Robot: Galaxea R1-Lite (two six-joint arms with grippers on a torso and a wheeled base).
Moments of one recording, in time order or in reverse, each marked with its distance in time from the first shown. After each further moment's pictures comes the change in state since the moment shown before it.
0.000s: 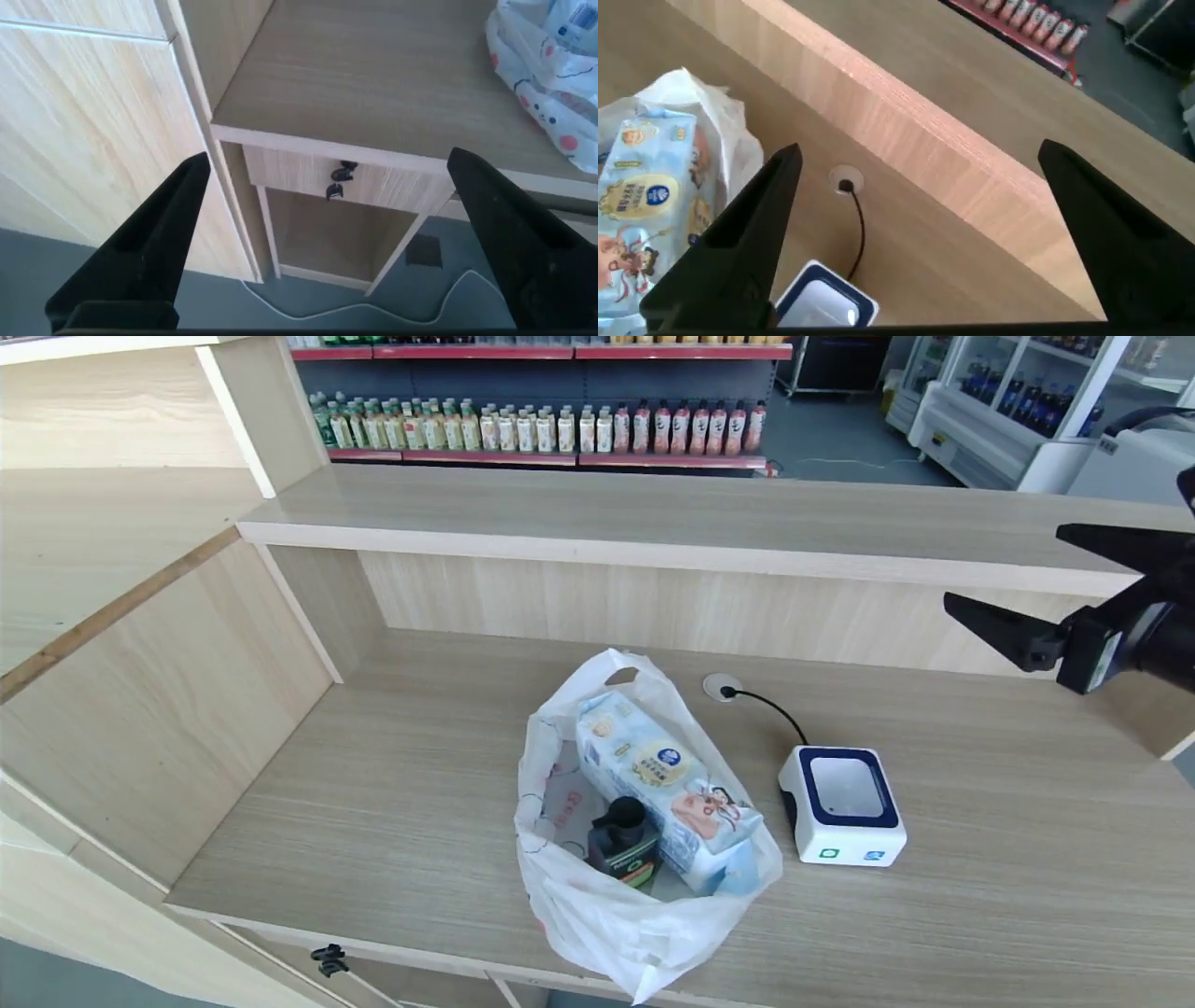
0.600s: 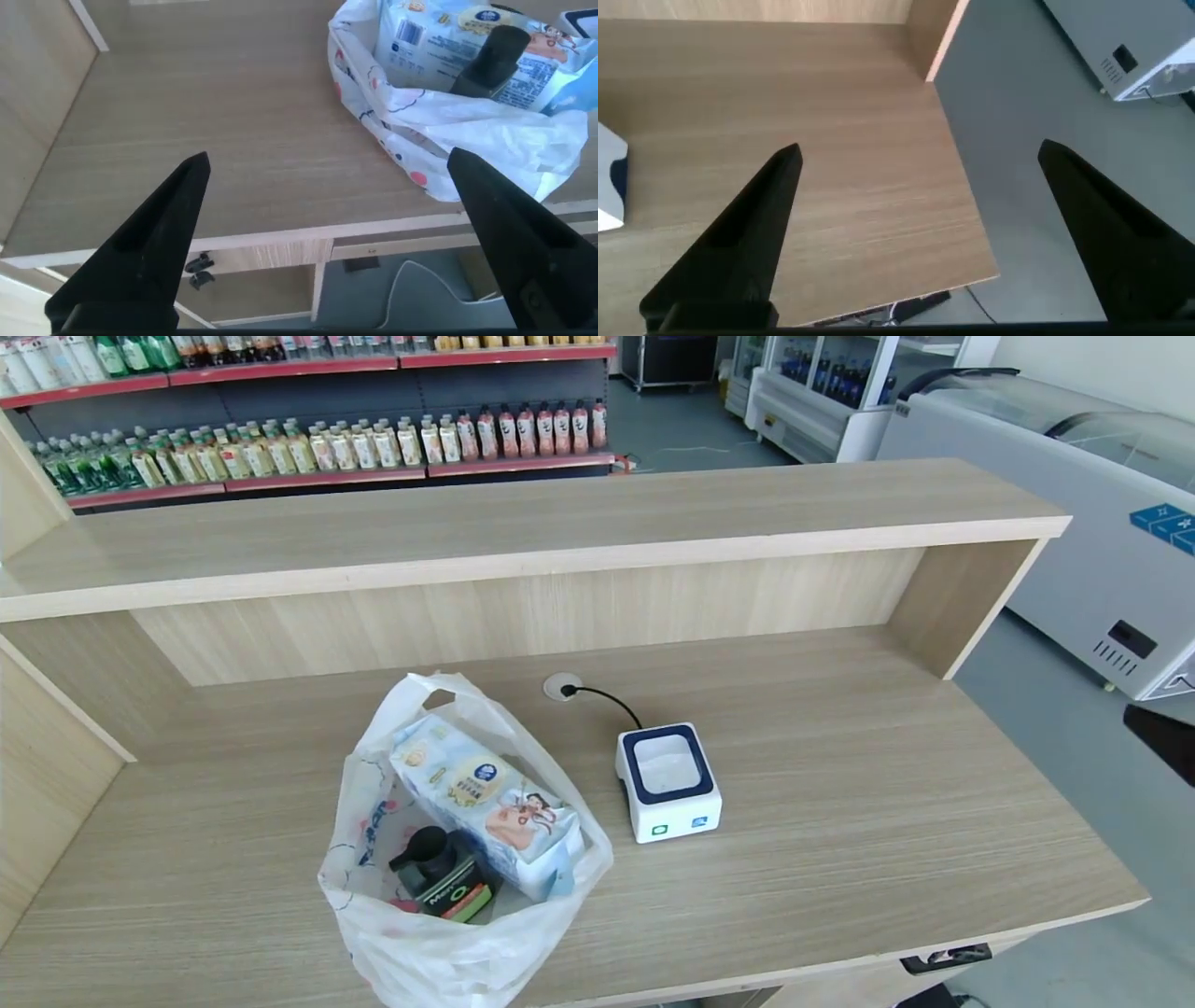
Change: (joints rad) left arm 0.001 0.000 0.000 0.000 0.000 0.000; right arm -0.054 -0.344 0.187 0.397 -0.444 0.255
